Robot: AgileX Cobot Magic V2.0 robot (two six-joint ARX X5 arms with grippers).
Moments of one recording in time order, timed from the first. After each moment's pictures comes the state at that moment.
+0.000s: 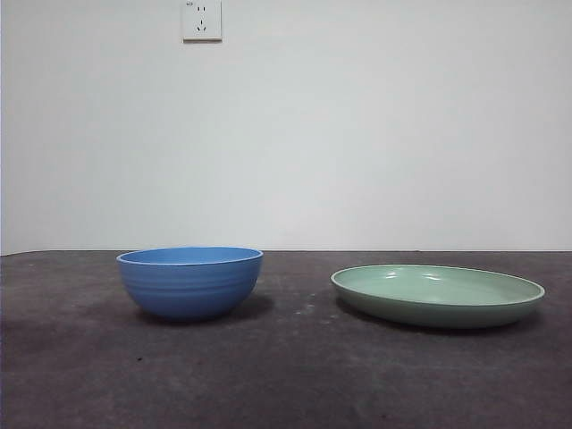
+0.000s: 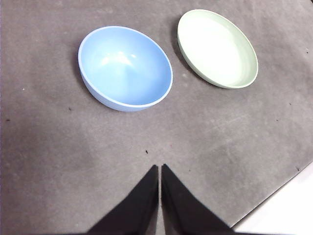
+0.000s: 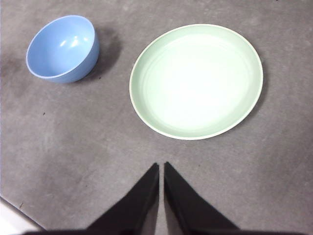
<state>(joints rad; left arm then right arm) -0.08 0.71 0.81 -0.87 0.57 0.04 0.07 0.77 0.90 -0.93 -0.45 -0.06</state>
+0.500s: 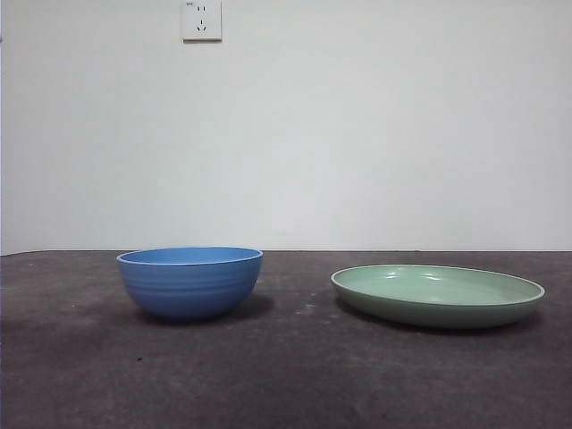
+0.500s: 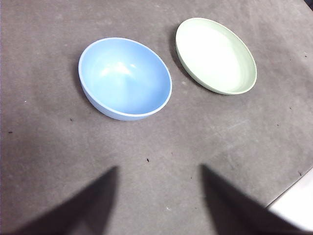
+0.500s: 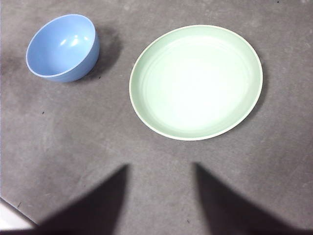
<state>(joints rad) -0.08 0.71 0.81 -0.84 0.57 0.04 0.07 0.77 0.90 -0.93 -0.45 -0.07</state>
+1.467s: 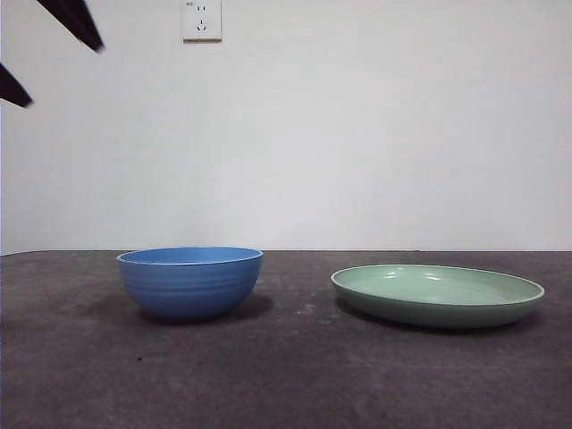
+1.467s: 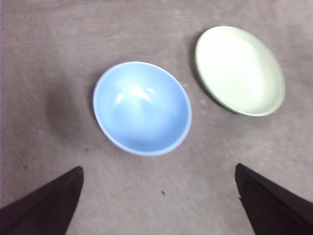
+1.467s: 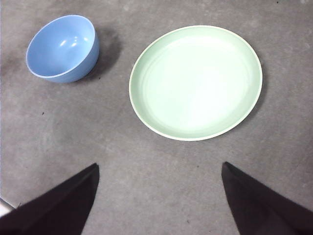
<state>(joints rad) -0.25 1.08 1.06 -0.78 0.36 -0.05 0.07 0.77 0.90 -0.93 -0.45 -0.07</state>
